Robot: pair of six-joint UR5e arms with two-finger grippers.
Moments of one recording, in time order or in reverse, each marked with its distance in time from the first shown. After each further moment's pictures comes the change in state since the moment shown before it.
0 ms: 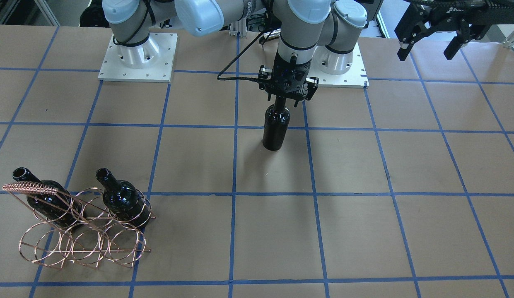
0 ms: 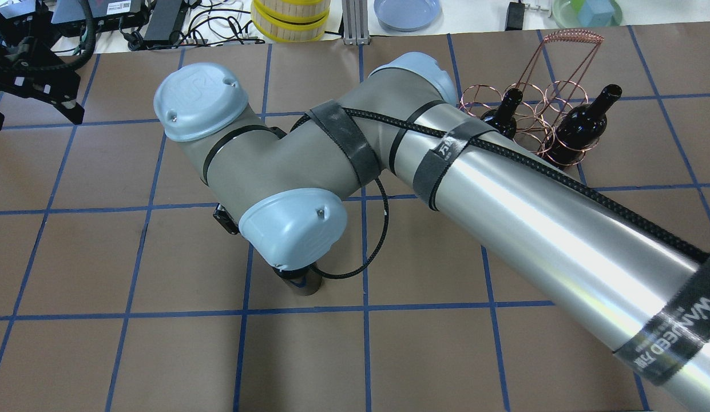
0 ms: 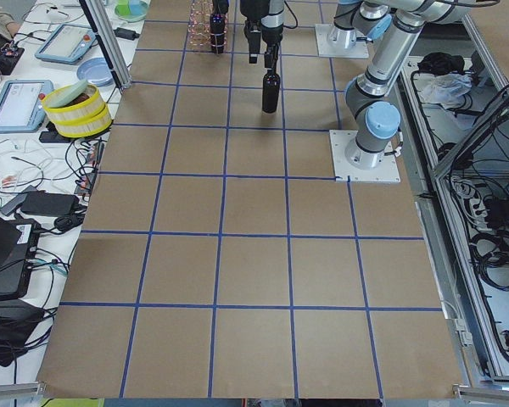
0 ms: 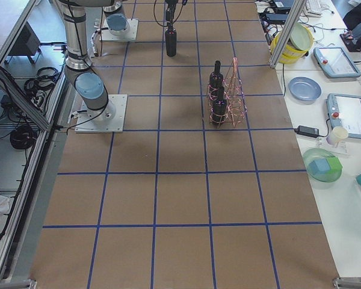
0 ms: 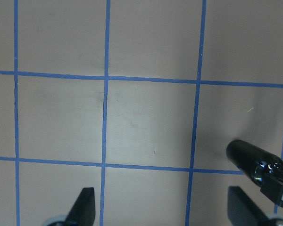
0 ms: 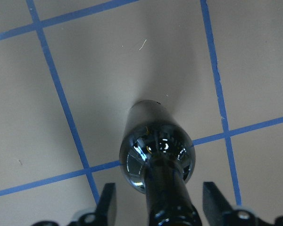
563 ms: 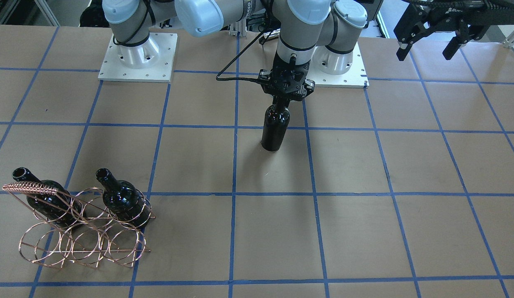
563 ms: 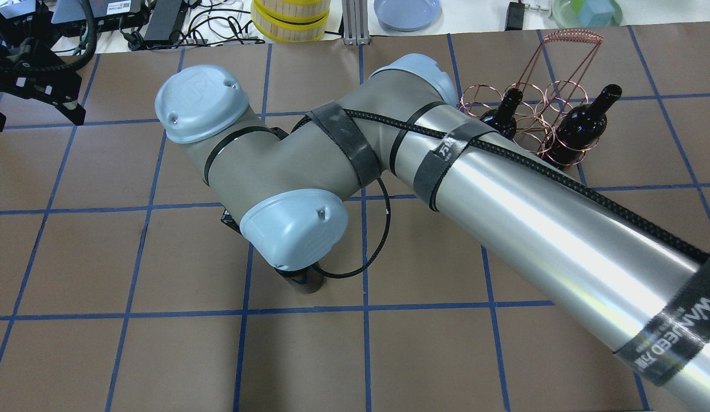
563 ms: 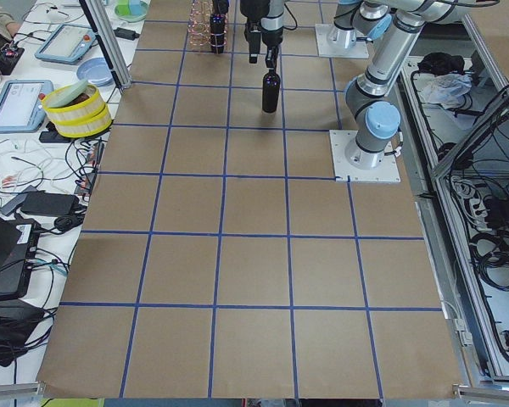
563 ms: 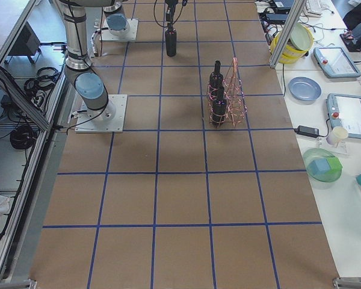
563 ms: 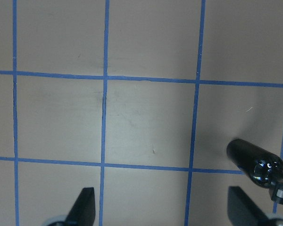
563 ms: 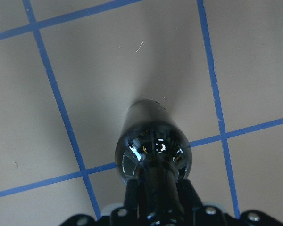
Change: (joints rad) left arm -0.002 0.000 -0.002 -0.005 -0.002 0.000; right arm -0.001 -0.005 0.001 0.001 -0.018 -0.002
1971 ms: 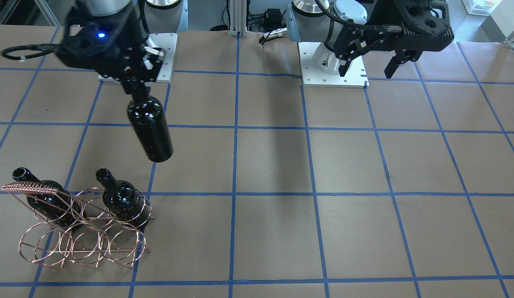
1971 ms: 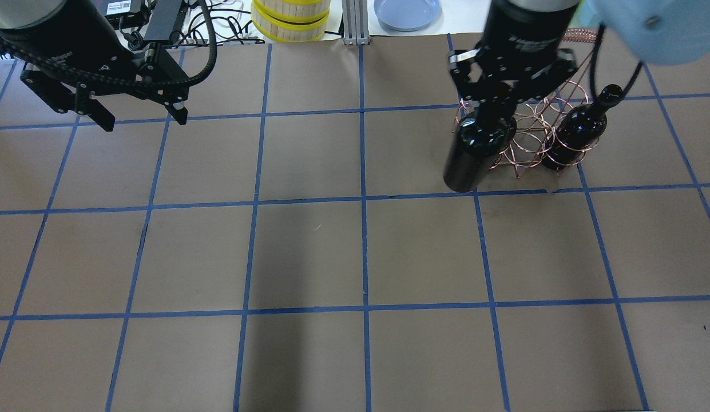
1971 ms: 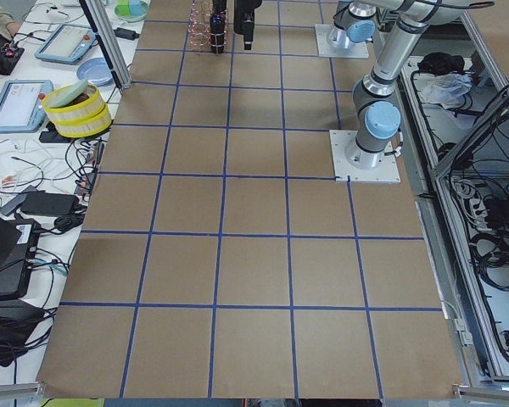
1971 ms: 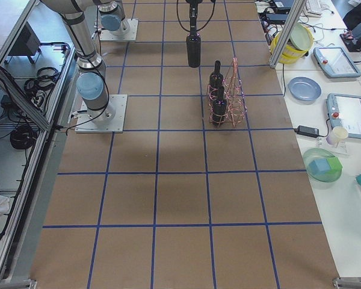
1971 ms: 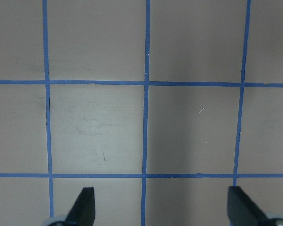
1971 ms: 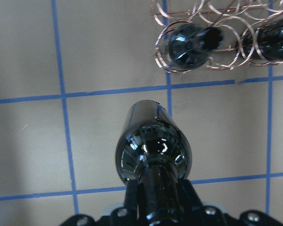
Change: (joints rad) left arm -0.208 -0.074 -0.025 0.088 -0.053 -0.173; right arm -0.621 -0.280 -0.076 0.287 -0.047 -0.789
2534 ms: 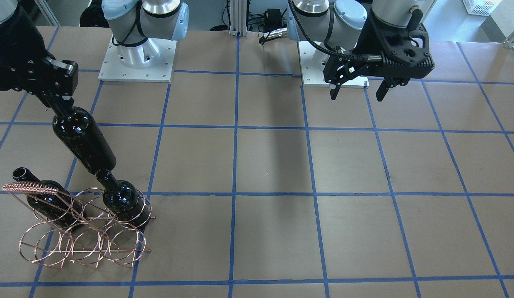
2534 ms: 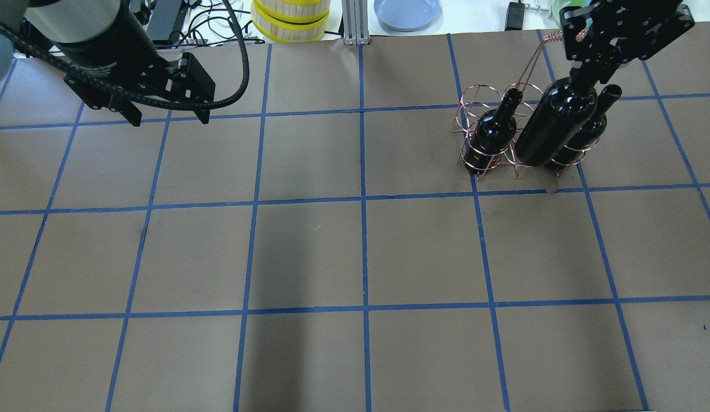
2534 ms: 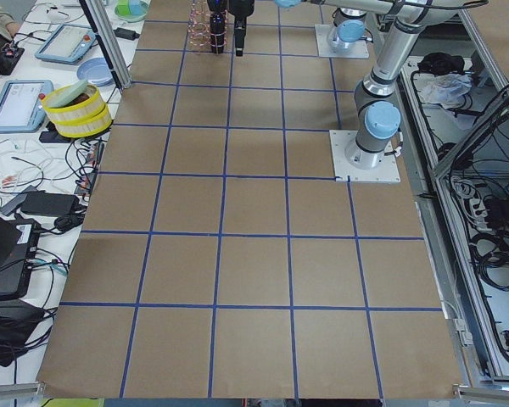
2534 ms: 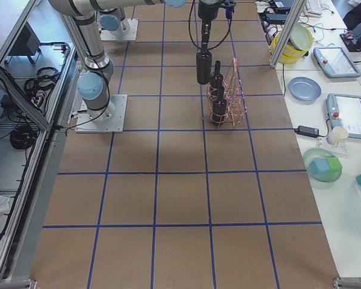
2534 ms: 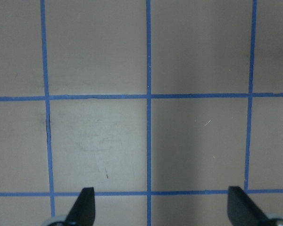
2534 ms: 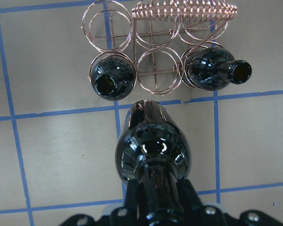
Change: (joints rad) left arm -0.048 -0.025 -0.078 0.164 0.034 -0.004; right arm -0.189 0.046 -0.062 0.006 -0.012 -0.196
